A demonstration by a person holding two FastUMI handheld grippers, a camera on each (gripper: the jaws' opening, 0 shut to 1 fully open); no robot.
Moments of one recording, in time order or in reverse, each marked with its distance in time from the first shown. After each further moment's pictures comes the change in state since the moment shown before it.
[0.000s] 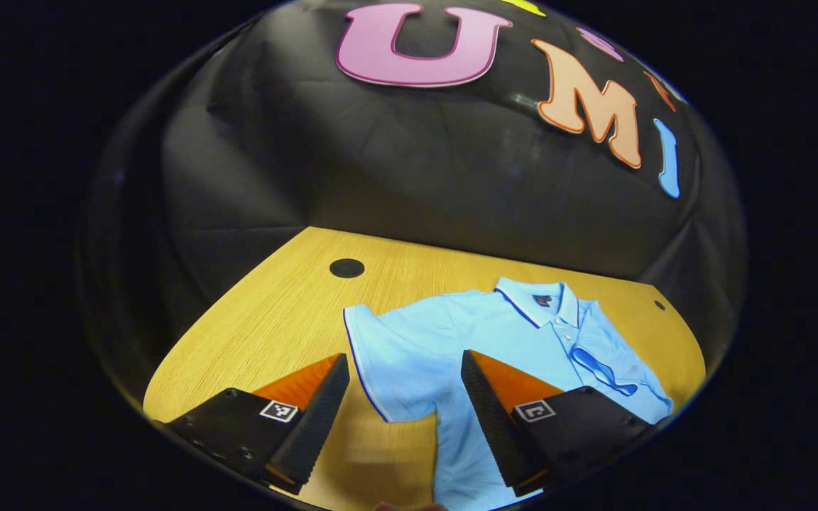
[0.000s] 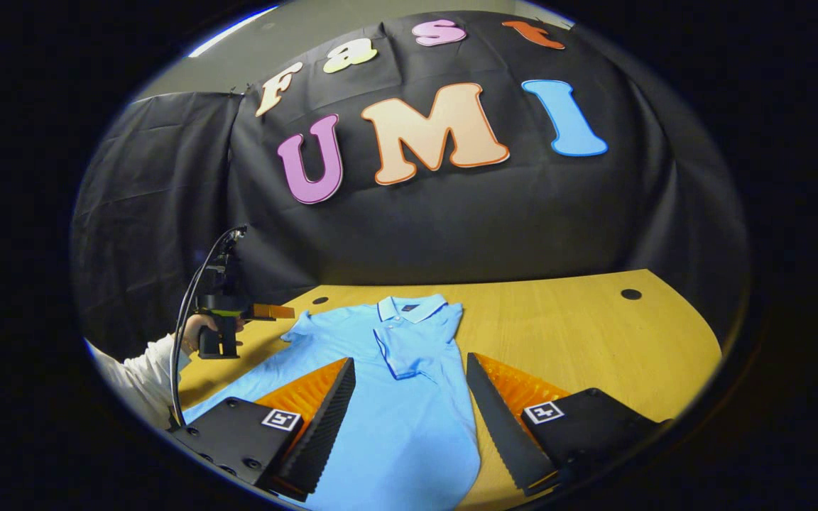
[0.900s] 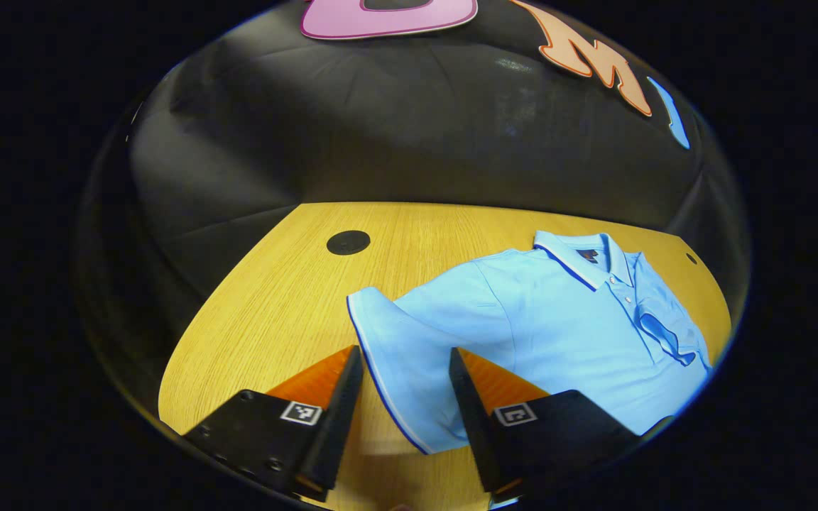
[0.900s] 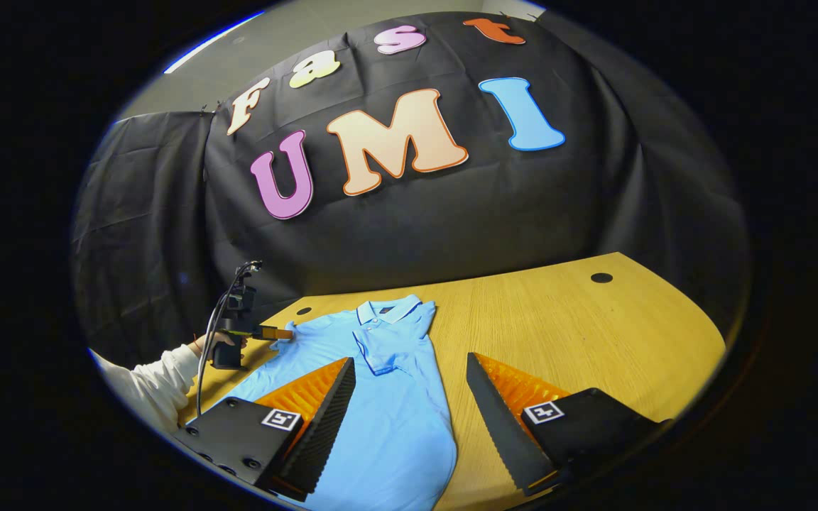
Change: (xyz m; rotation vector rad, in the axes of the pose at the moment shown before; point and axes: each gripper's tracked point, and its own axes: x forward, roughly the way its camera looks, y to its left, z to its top) left arm 0.043 0.014 -0.028 0.118 0.116 0.022; right arm -0.020 -0.025 -0.004 0.108 -0.019 -0.042
